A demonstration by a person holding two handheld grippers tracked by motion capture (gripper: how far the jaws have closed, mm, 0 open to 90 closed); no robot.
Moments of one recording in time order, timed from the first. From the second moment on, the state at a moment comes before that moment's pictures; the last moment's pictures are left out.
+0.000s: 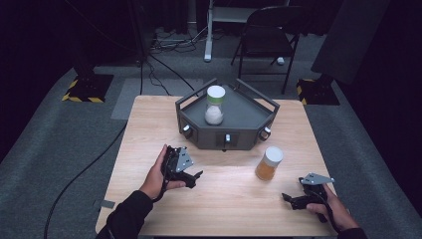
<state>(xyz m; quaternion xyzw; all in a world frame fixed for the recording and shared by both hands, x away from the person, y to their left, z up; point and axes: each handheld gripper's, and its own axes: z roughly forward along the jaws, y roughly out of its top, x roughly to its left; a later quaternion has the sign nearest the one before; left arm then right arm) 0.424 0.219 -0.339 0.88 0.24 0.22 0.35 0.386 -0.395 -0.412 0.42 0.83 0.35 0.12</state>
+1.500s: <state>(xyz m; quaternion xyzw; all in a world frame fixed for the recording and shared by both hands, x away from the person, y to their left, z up) 0.408 0.278 -0.363 0.90 0.32 0.13 0.28 0.386 -0.395 -0.412 0.42 0.83 0.35 0.12</state>
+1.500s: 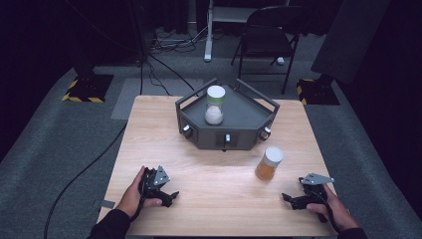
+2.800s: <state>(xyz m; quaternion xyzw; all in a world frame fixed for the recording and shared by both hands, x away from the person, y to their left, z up) 0.413 0.295 -0.368 0.88 0.35 0.10 0.30 0.387 -0.396 -0.412 0.42 0.83 0.35 0.12</state>
